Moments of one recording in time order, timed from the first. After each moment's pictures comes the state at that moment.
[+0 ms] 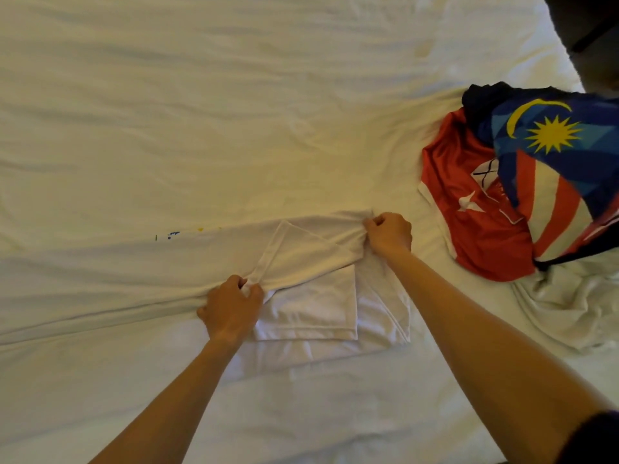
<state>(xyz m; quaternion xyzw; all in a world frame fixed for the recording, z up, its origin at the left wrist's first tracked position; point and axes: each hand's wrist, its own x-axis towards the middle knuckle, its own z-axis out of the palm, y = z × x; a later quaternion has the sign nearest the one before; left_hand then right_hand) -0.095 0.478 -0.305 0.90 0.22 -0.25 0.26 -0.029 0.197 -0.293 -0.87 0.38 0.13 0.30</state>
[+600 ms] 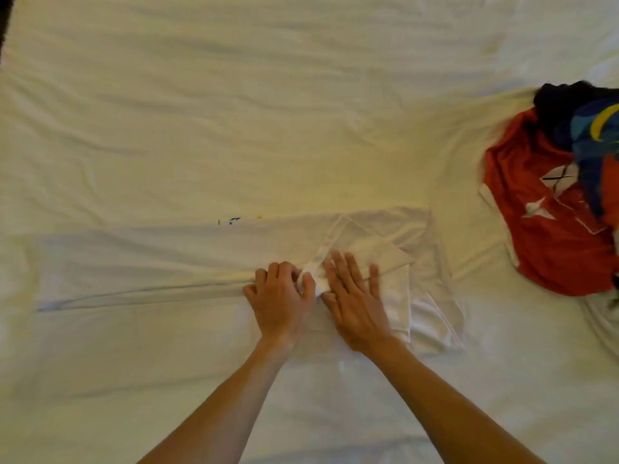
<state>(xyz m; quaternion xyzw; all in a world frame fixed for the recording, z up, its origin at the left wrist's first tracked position) -0.113 0.486 -0.299 0.96 0.12 -0.10 0.24 -0.144 0.334 -0.334 -0.98 -0.08 0.16 0.11</state>
